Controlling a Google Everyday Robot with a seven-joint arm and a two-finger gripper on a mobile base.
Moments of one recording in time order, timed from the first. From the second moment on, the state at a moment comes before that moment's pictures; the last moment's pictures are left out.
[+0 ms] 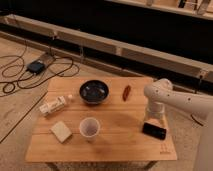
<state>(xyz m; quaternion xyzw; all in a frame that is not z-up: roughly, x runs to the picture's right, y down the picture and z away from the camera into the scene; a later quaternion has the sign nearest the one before) 0.276 0.212 0.817 -0.36 -0.21 -0.56 0.72</state>
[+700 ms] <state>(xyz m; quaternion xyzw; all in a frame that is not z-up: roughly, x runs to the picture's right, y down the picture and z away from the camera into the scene) 0.269 0.164 0.852 -0.34 -0.19 -0.57 0.72</state>
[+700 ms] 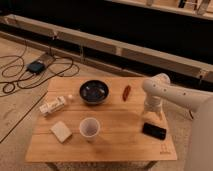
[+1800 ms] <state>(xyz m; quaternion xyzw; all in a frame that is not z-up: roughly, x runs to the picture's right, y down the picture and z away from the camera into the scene) 0.203 0.059 0.936 -0.26 -0.20 -0.56 0.76</state>
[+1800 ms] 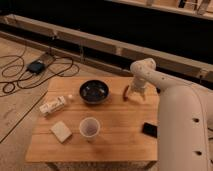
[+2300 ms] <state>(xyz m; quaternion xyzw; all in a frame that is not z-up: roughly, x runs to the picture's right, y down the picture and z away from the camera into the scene) 0.186 0.041 0.952 -0.24 -0.22 -0.57 0.75</state>
